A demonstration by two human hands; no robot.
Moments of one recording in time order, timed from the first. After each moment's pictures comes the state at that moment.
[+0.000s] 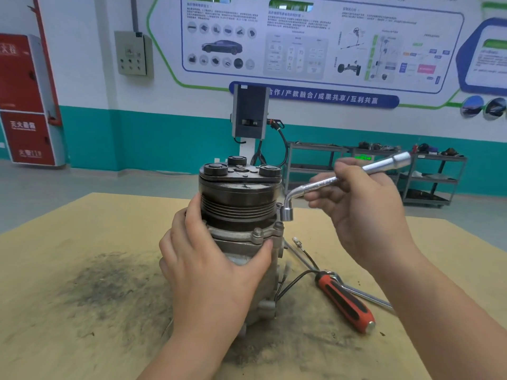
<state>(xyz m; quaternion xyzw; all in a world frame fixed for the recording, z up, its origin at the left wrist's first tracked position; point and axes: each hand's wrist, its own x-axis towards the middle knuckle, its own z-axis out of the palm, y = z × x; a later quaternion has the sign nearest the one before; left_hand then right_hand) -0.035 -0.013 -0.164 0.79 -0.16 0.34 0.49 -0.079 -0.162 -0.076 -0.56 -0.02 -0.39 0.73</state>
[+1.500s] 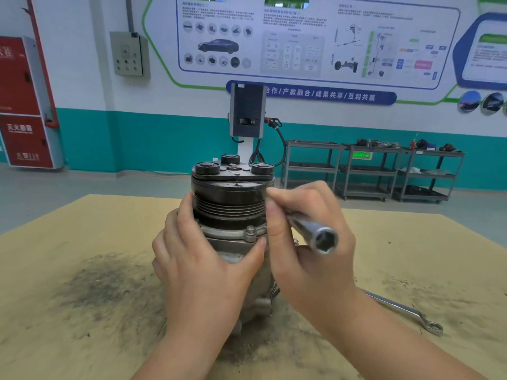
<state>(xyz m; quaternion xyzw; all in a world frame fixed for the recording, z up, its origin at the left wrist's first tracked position) -0.036 -0.013 -0.163 0.80 -0.15 0.33 0.49 -0.076 -0.122 -0.125 -0.69 -0.22 -0.64 0.24</state>
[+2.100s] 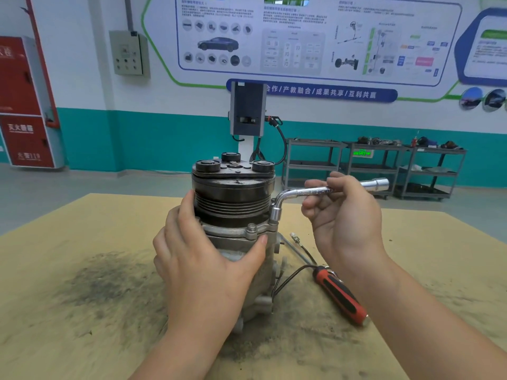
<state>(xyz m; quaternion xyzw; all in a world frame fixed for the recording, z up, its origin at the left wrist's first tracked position) -0.037 -0.012 -0.162 0.80 -0.16 0.33 0.48 -0.069 -0.154 -0.096 -0.42 0.01 -0.38 0.83</state>
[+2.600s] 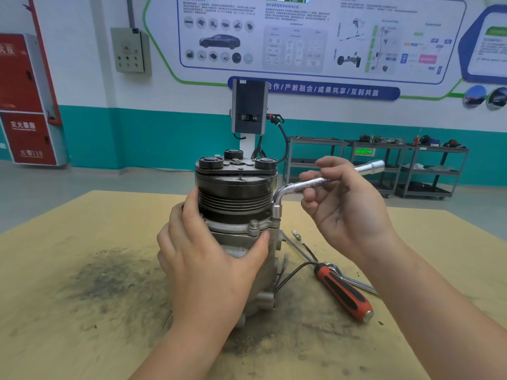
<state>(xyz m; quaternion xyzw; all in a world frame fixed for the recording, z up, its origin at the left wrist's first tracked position) -0.038 -0.014 -0.163 0.80 -0.15 0.34 0.47 -0.066 -0.173 -0.092 -0.45 -0.04 -0.27 0.85</state>
